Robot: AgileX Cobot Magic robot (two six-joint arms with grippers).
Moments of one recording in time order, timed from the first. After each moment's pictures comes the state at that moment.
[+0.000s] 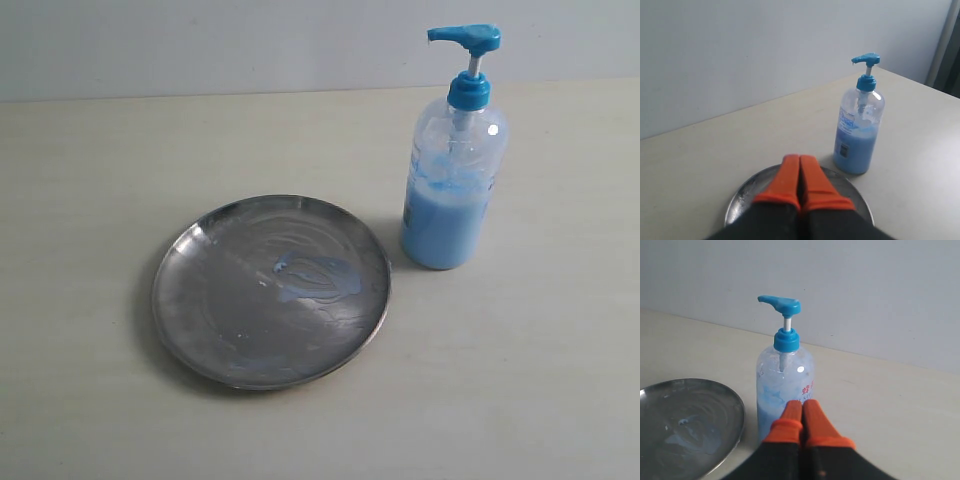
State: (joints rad) left arm -0.60 0.48 -0.48 -0.24 0.30 0.21; right arm 0.33 0.30 -0.36 0.03 0.38 -0.10
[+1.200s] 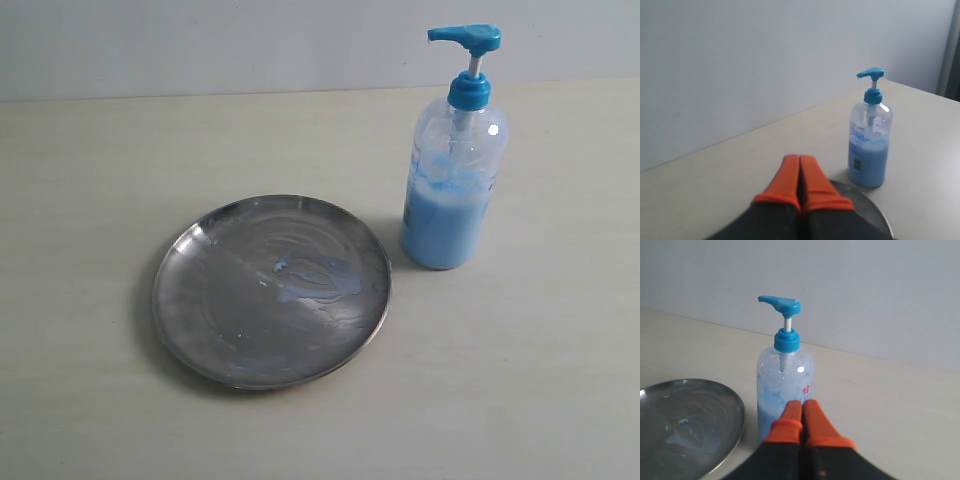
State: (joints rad) left arm -0.59 0.39 -0.48 -0.17 0.31 0.21; right arm 0.33 0.30 -0.36 0.03 0.38 -0.10
